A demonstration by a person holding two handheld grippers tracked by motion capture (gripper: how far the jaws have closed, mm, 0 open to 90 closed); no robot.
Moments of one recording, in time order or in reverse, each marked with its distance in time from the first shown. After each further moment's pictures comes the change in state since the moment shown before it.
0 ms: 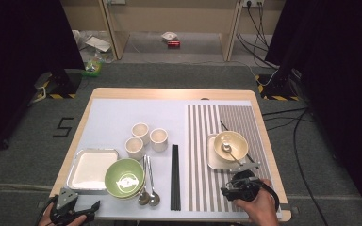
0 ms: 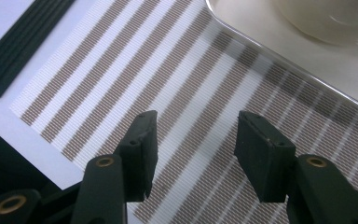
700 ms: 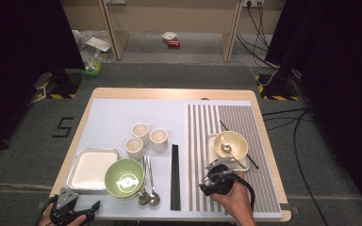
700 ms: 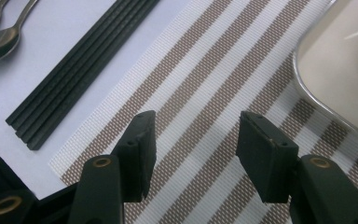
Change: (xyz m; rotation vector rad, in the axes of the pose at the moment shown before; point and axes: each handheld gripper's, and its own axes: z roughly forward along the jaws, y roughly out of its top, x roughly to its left) left arm 0.000 -0.001 0.000 -0.004 -0.002 -0.004; right arm 0.038 0.040 0.035 0.004 0.049 -0.075
